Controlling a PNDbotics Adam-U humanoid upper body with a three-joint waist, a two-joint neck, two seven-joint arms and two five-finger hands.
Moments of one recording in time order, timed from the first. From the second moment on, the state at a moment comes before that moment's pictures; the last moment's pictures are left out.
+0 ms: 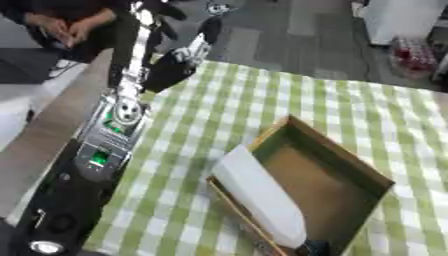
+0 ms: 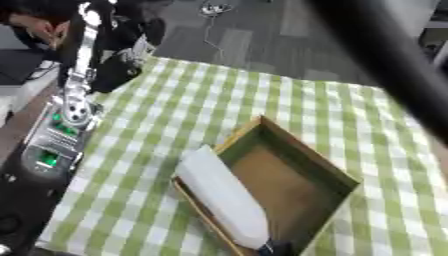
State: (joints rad) left arm -0.24 0.43 0.03 -1.98 -0.45 0.09 0.35; right arm -0.15 -0.44 -0.07 -1.99 -0.60 -0.66 0.13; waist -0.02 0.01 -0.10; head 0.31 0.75
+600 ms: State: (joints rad) left arm -0.23 0.42 0.02 -1.98 -0.40 0.03 0.38; right arm -0.14 -0.44 -0.06 -1.99 -0.58 -0.67 0.12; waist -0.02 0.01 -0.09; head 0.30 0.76
